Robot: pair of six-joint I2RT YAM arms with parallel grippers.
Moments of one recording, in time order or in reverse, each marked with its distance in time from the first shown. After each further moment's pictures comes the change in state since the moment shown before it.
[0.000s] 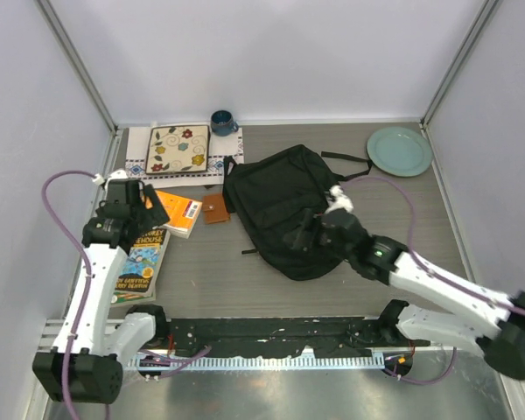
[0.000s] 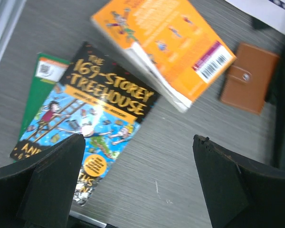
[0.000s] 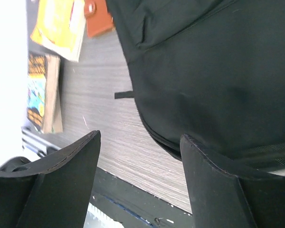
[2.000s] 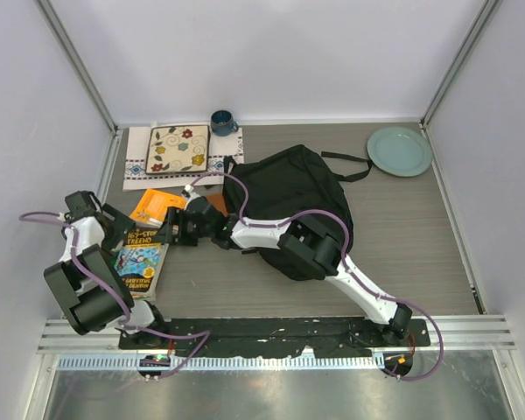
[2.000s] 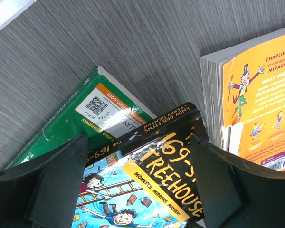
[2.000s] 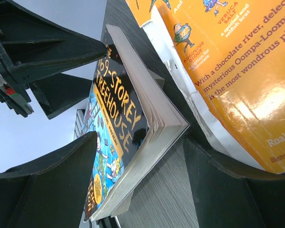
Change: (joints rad) left arm 0.658 0.469 -0.153 0.346 0.338 -0.058; right arm 0.223 1.630 1.164 0.663 -0.438 0.068
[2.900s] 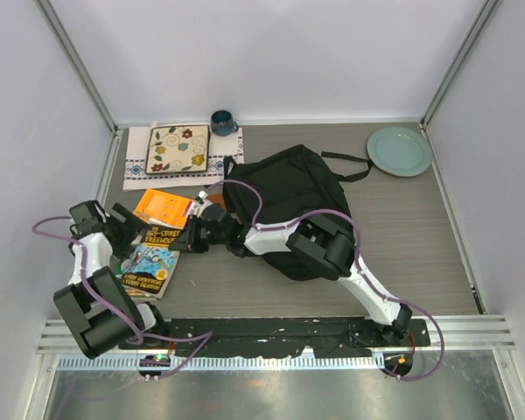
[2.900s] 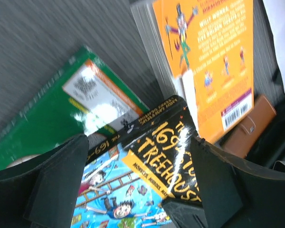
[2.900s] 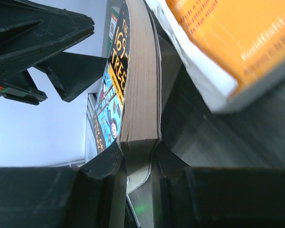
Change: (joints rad) left arm 0.006 -0.140 -0.140 0.131 0.241 0.019; right arm -0.006 -0.101 -0.244 0.173 -0.048 0.086
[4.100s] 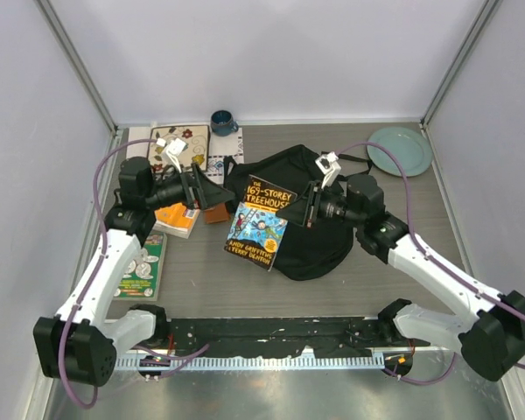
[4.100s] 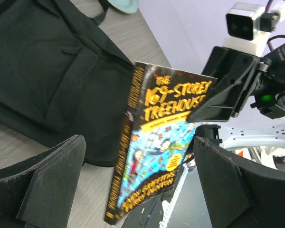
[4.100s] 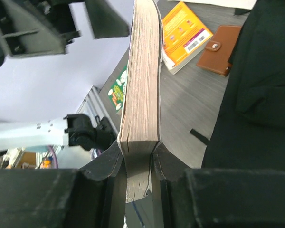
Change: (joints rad) left arm -0.693 -0.235 0.223 0.242 0.576 -0.067; right arm -0.474 -1.296 -0.806 -0.347 -0.213 -0.460
